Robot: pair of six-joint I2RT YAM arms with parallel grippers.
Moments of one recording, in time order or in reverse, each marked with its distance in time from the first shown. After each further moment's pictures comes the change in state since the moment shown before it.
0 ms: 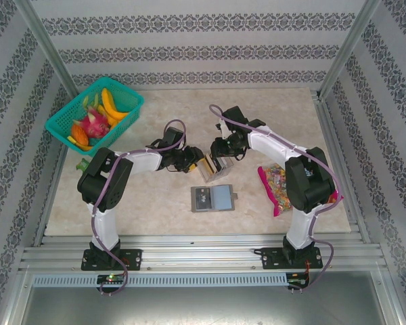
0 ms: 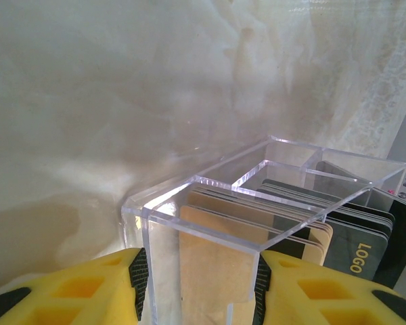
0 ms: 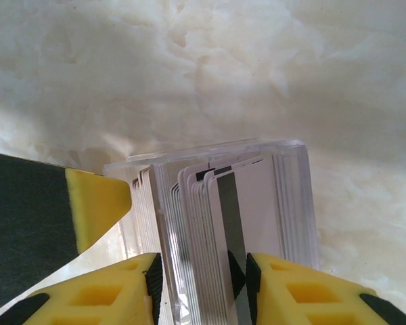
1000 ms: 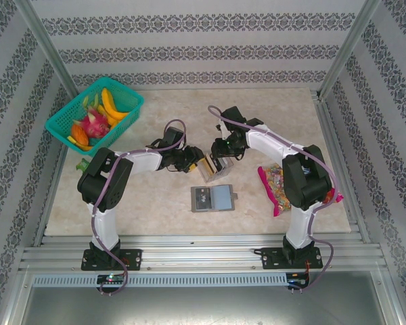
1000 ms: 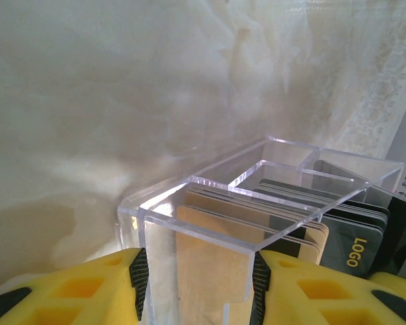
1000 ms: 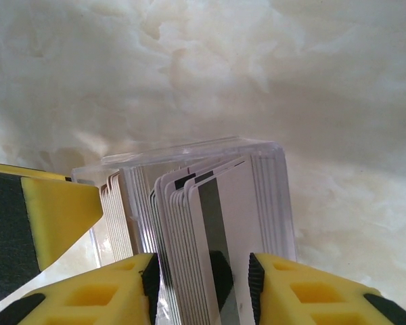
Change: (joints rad) left arm -0.002 0.000 0.005 -0.001 0.000 0.000; right arm 0.000 0.040 0.029 -0.037 0.037 -0.011
